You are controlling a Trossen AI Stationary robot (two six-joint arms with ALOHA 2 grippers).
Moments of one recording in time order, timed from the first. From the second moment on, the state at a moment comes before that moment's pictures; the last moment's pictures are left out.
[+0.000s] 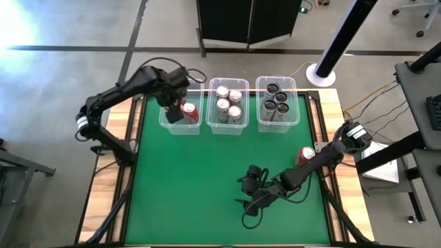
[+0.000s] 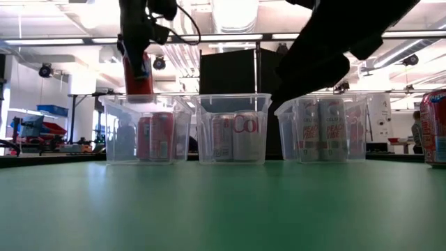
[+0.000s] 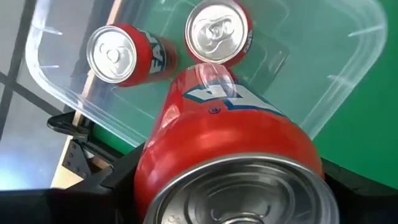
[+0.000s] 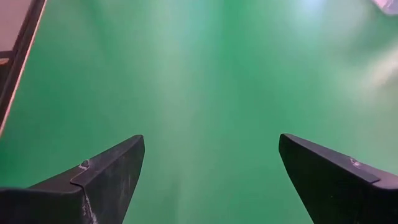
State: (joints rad) left arm 0.52 1.53 1.62 -1.48 -0.19 0.03; right arm 0.53 1.74 1.00 -0.06 0.44 0.50
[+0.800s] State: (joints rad) left arm 0.61 1.62 1.43 -1.32 -0.11 0.17; right arm 0.54 1.74 1.00 -0.06 0.44 0.58
